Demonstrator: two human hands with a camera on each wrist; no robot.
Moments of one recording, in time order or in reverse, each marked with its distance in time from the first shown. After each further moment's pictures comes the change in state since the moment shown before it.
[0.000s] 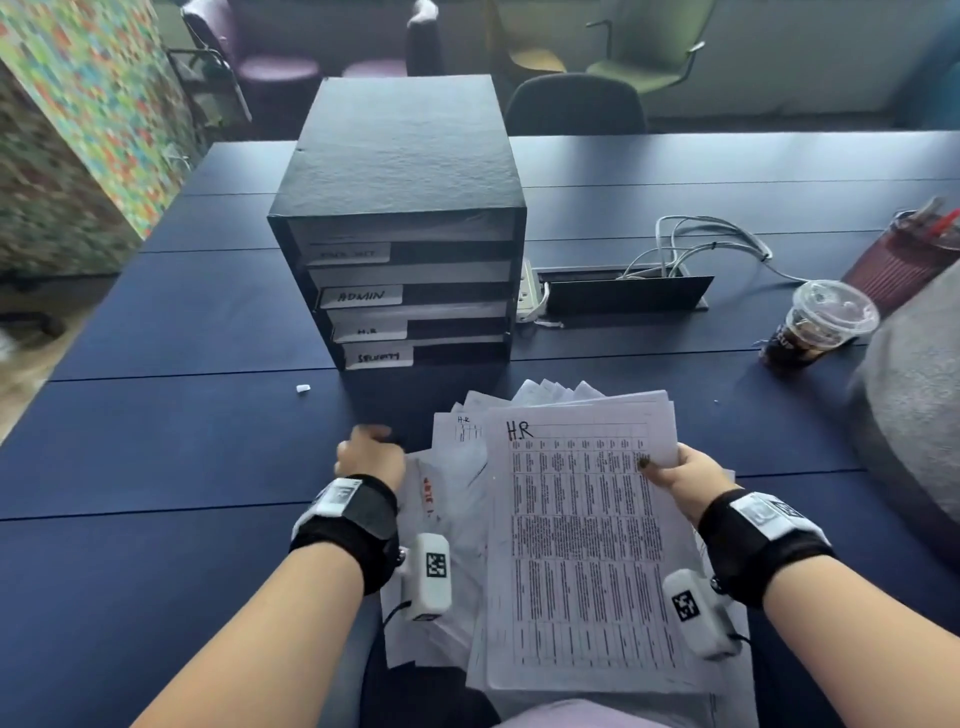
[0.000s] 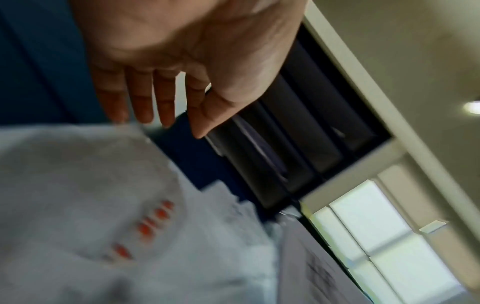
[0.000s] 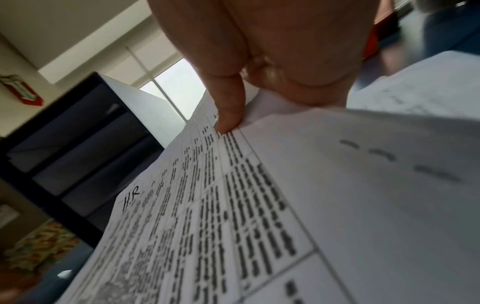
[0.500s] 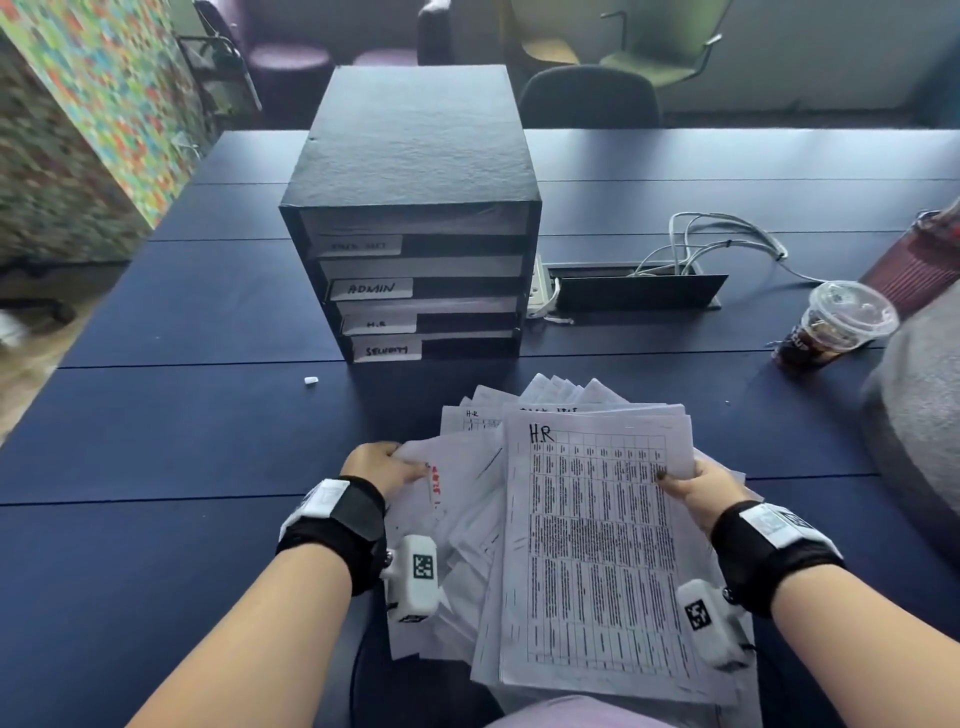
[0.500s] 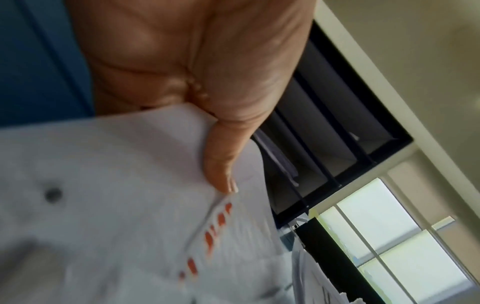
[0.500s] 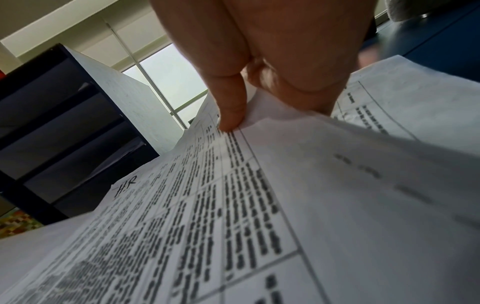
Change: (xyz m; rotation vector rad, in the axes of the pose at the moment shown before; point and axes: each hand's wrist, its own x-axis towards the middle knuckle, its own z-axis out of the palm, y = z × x) left_hand -0.004 -0.010 -0.013 0.092 -0.297 0.065; right_hand 0.024 0.042 -0.018 -0.138 0.061 0.115
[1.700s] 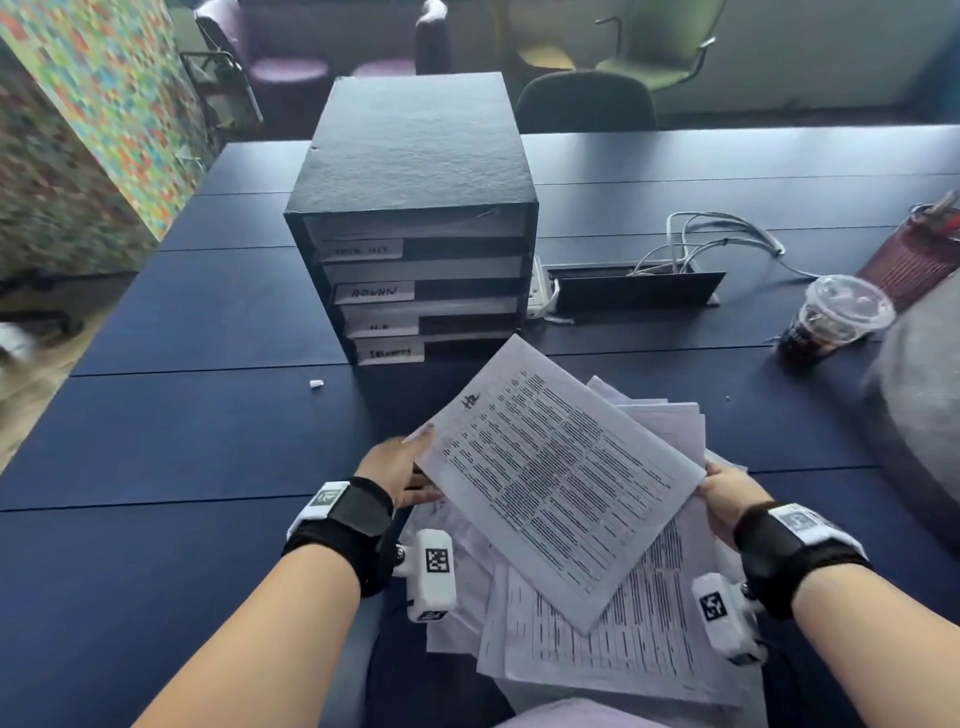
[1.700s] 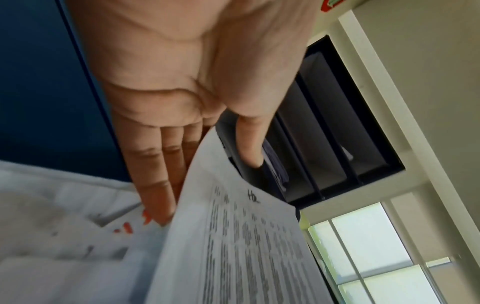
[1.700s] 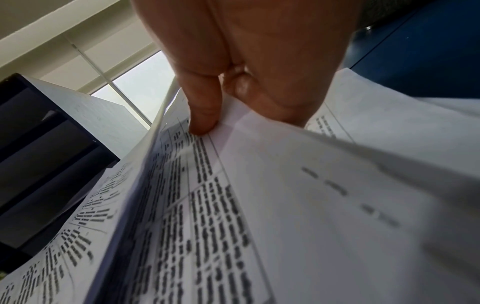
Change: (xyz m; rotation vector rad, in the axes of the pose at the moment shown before) left_hand -0.012 0.011 0.007 -0.576 -0.196 -0.133; right_hand -0.014 -0.007 -0.008 0.285 -0.036 0.104
